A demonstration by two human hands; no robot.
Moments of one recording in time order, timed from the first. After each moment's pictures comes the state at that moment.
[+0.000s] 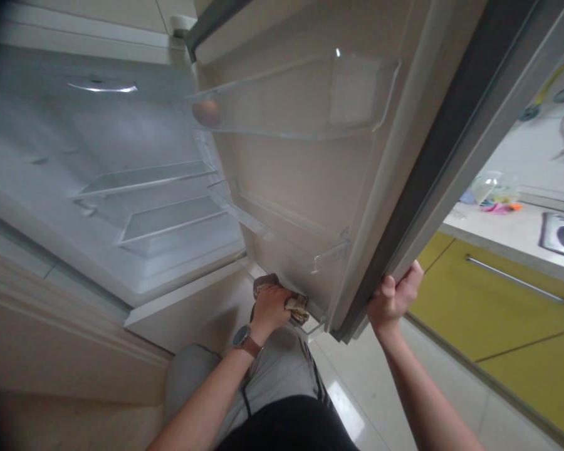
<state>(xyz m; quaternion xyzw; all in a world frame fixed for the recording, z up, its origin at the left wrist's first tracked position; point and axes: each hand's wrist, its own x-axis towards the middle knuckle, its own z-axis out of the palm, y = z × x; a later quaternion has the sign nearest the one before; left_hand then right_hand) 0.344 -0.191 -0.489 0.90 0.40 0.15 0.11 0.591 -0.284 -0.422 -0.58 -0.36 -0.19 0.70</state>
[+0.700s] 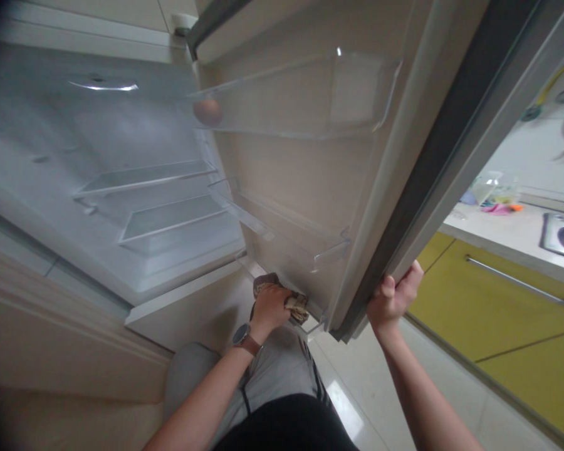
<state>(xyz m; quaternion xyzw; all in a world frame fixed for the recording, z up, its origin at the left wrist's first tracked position) 0.344 -0.190 -0.490 0.90 0.40 0.15 0.10 0.590 -0.284 -0.420 -0.57 -0.37 -0.20 0.70</state>
